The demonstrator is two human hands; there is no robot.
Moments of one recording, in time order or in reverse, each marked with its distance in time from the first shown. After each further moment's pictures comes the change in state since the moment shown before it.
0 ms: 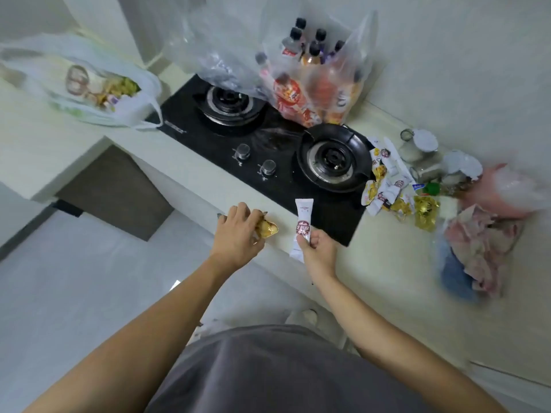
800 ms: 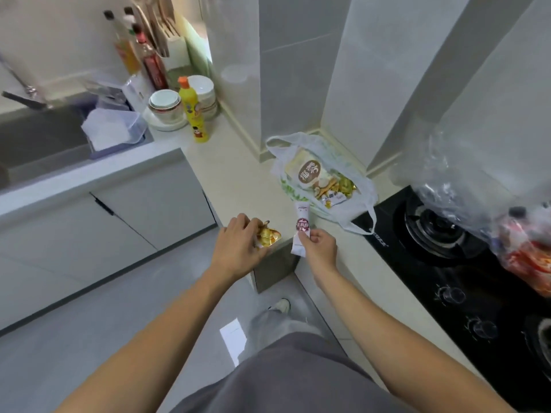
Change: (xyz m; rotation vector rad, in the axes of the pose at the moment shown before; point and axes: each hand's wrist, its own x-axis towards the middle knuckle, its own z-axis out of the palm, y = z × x) left_hand -0.036 -0.451 -0.230 -0.007 0.249 -0.450; right_hand -0.043 -0.300 0.479 0.065 -0.459 -0.182
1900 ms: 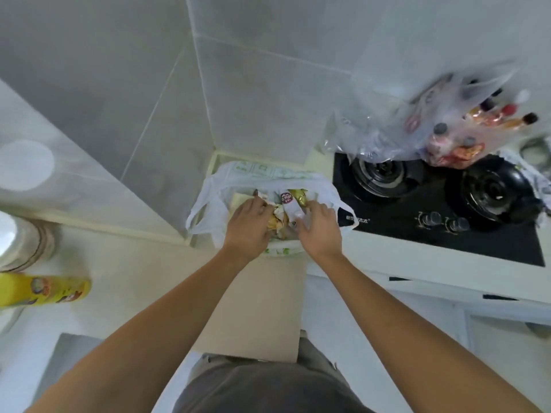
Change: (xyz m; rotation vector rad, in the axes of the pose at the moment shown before) left_hand 0.359 0.006 0.061 0.064 -0.462 0.886; right_hand 0.177 -0.071 0.042 -0.670 0.564 0.203
